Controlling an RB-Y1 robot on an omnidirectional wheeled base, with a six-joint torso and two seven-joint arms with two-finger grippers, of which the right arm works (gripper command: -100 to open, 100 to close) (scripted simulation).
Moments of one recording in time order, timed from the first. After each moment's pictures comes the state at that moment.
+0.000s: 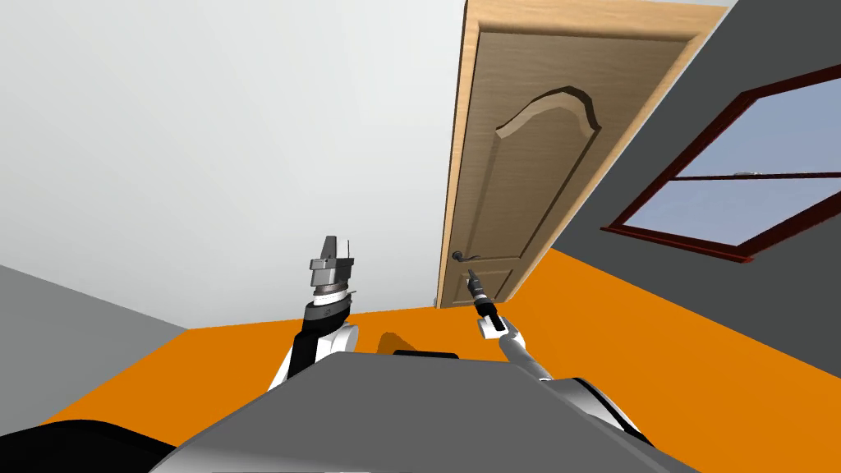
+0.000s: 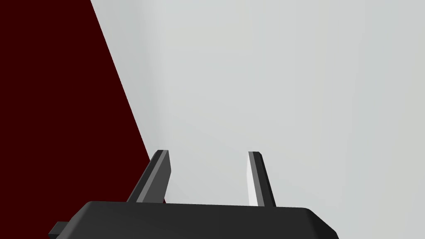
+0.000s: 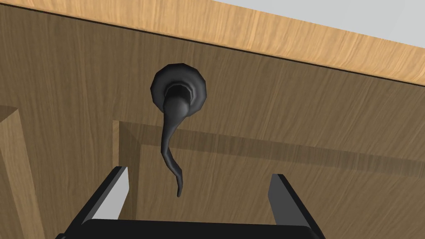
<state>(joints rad) -0.23 -0.25 0.06 -0.70 -0.07 -0.71 -0.11</state>
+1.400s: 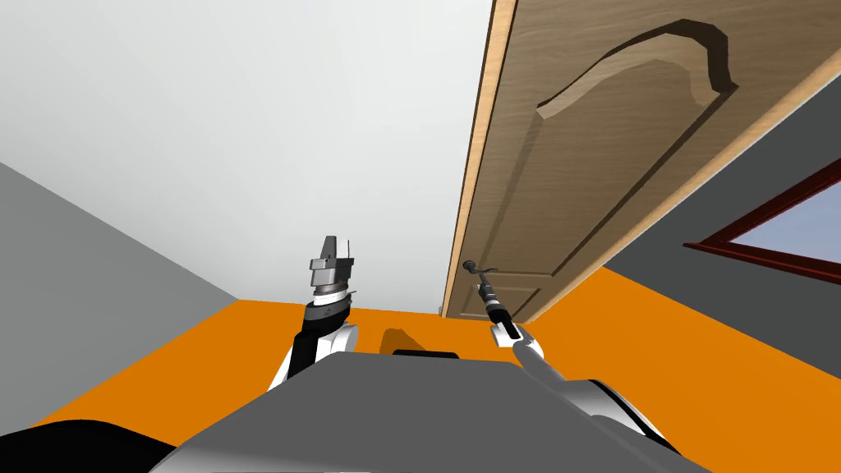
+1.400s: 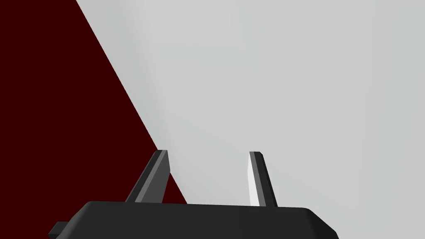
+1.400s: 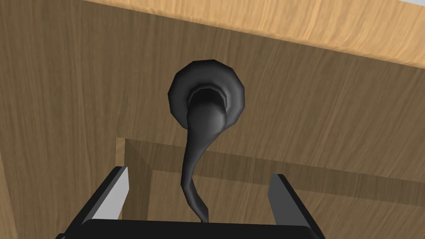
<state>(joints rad) -0.22 -0.33 0.04 -0.59 -0.09 -0.75 -0.18</state>
